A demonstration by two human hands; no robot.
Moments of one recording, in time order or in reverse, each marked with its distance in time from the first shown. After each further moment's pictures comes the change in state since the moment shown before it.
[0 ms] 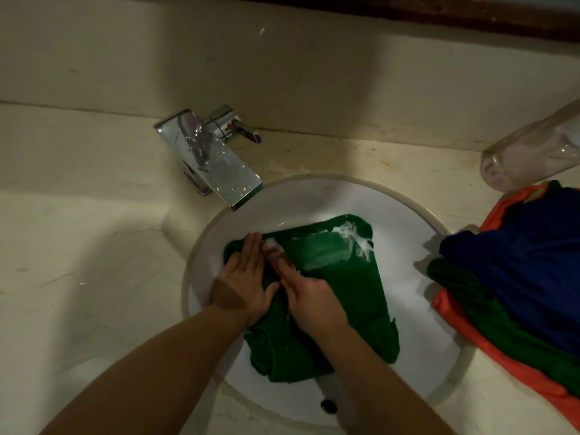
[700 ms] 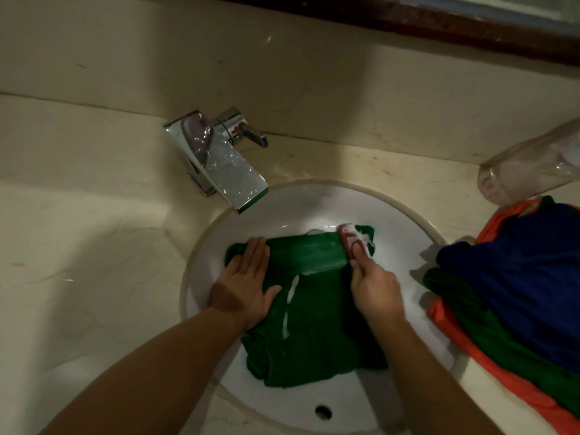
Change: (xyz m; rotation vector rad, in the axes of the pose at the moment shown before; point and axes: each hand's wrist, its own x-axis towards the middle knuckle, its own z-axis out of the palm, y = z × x) left_hand -0.001 0.002 0.008 -0.001 -0.034 0.015; right_hand 0.001 0.057 -0.067 -0.096 0.189 0.478
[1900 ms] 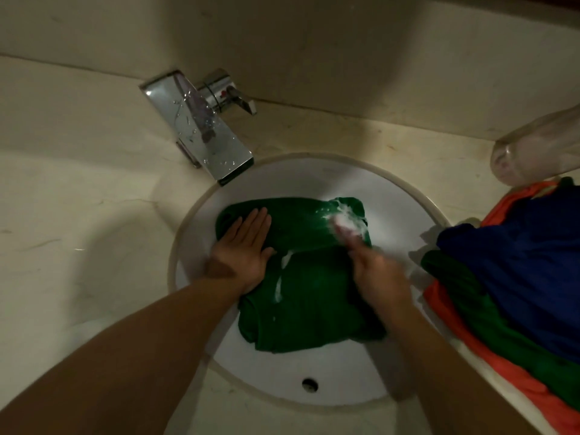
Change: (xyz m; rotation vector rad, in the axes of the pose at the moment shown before) left_hand 0.019 0.002 0.005 -0.036 0.042 0.009; right_hand 0.012 0.027 0.010 -0.092 -0.131 -0.242
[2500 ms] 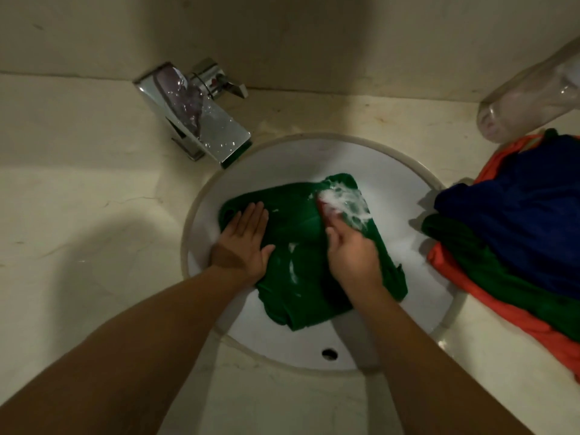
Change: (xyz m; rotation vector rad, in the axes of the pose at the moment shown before) left_hand -0.015 -0.009 -0.009 0.138 -0.051 0.044; right_hand -0.029 -0.062 0.022 0.289 0.166 0.095
